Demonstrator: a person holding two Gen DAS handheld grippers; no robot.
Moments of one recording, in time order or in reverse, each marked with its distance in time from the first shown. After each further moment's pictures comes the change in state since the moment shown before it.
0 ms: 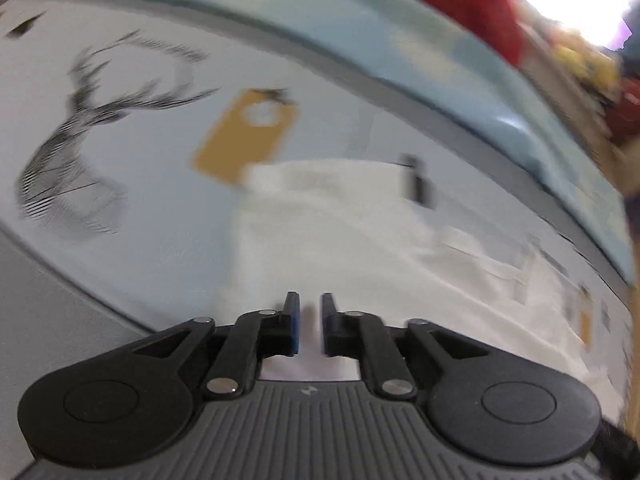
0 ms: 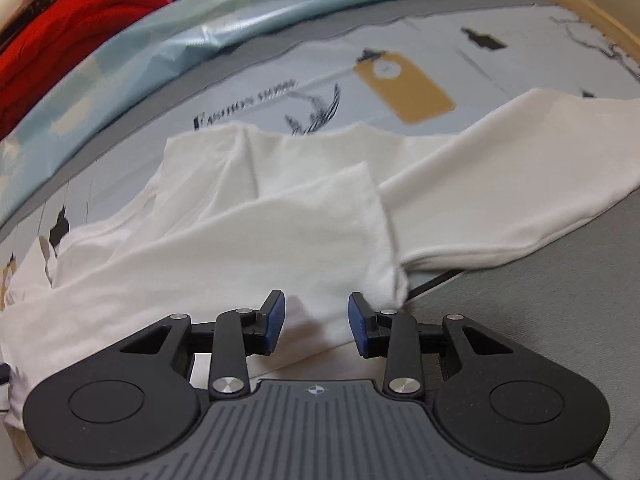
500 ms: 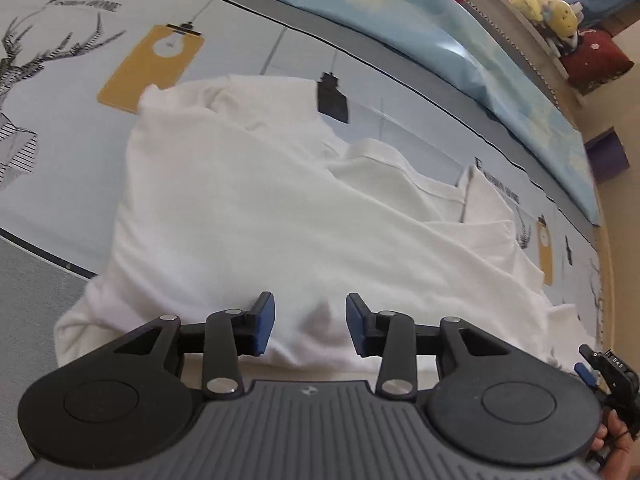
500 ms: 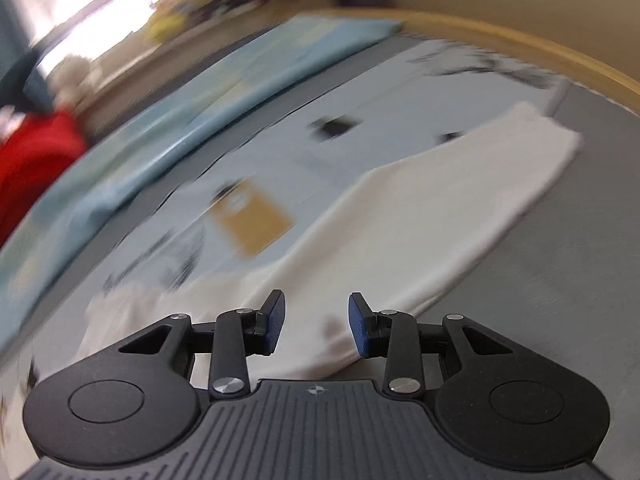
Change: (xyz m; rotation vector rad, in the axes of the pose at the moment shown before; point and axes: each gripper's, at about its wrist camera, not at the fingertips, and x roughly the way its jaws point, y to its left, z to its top) left arm 0.012 -0.034 -0.028 0.049 0.154 -0.091; right arm -0.043 -0.132 0.032 0.320 -0.278 -0.095
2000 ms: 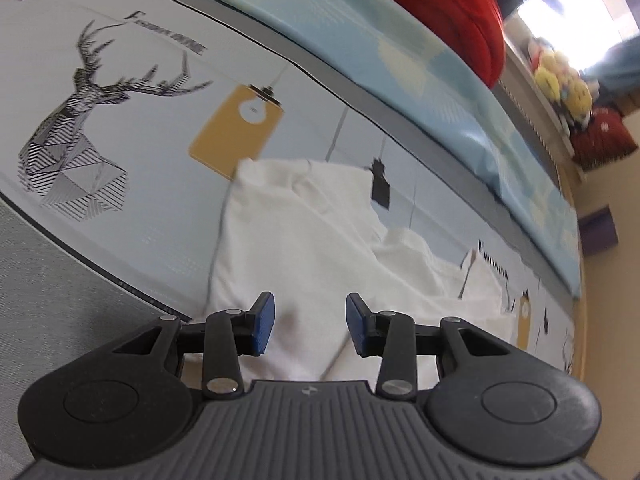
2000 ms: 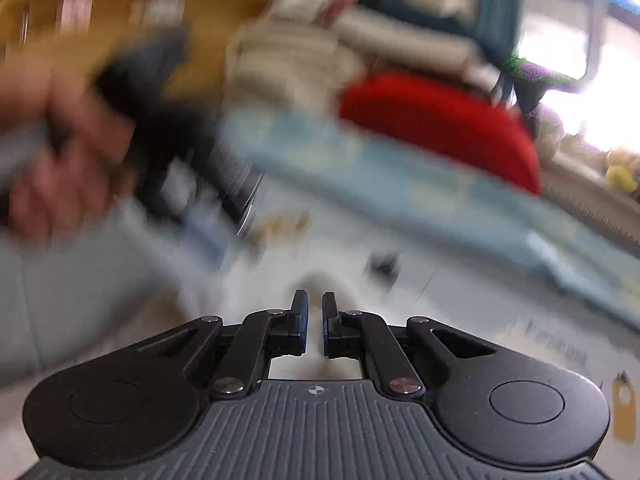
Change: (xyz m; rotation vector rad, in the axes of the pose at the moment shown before) left arm -0.068 0.065 0.032 -0.178 -0.101 -0.035; right arm -0.101 0.224 -0.210 -1.193 -0.095 0.771
